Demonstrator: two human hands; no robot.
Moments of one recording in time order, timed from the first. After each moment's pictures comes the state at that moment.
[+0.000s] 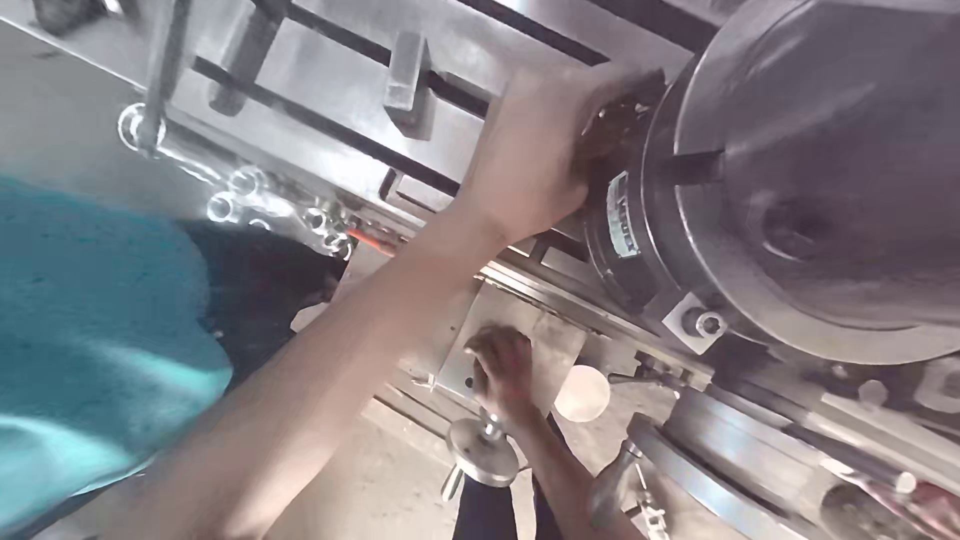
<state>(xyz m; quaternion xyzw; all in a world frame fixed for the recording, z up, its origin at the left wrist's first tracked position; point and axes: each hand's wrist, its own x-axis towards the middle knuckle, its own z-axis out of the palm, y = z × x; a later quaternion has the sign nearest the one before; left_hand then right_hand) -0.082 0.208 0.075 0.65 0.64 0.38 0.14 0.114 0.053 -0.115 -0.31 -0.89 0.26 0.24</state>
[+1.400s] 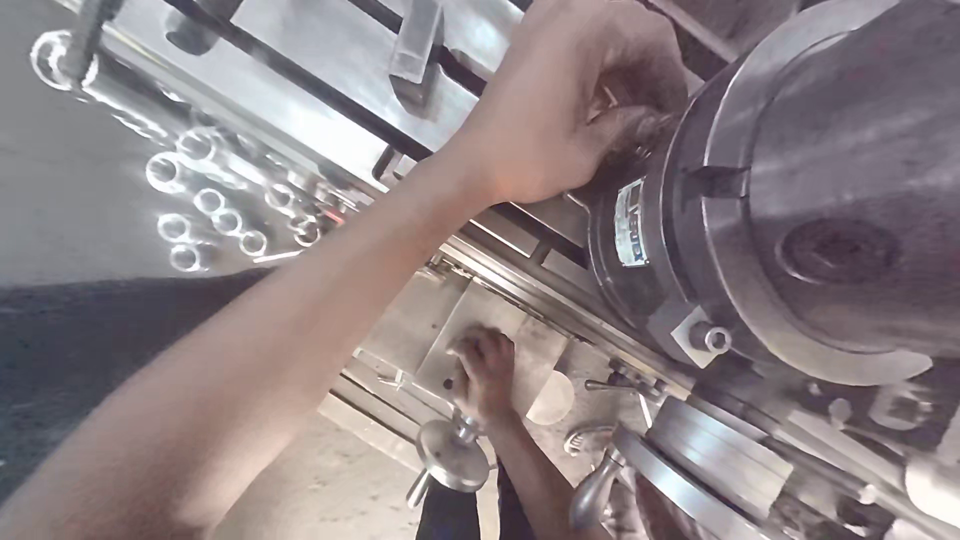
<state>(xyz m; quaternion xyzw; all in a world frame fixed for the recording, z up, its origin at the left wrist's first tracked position) -0.107 0.218 0.076 0.67 0.52 0.49 0.22 0.115 0.055 -0.119 -0.30 -0.88 0.26 0.25</state>
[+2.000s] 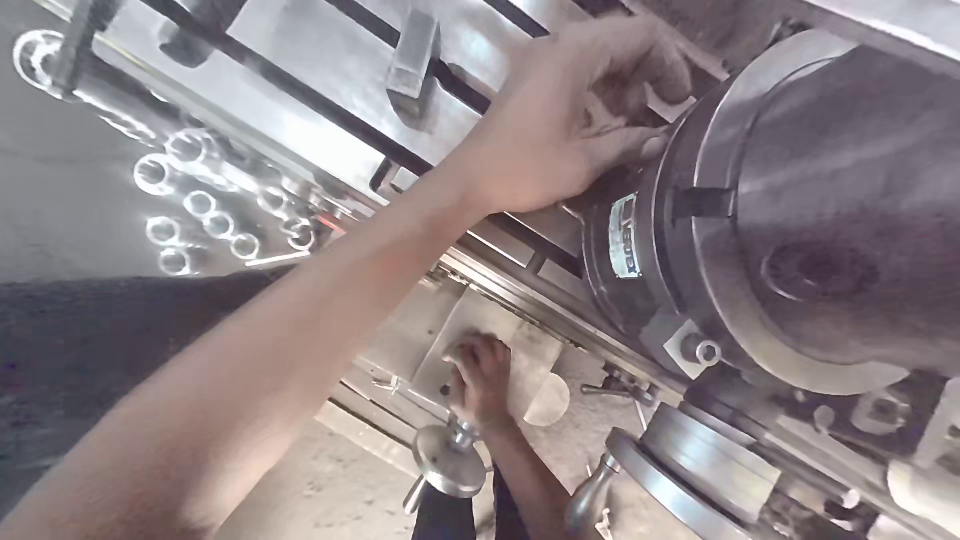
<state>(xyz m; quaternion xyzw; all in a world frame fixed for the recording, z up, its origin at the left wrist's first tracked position) -0.107 0.224 0.069 0.64 0.48 0.53 0.27 0.115 0.055 -0.119 -0.30 -0.89 0.26 0.24</state>
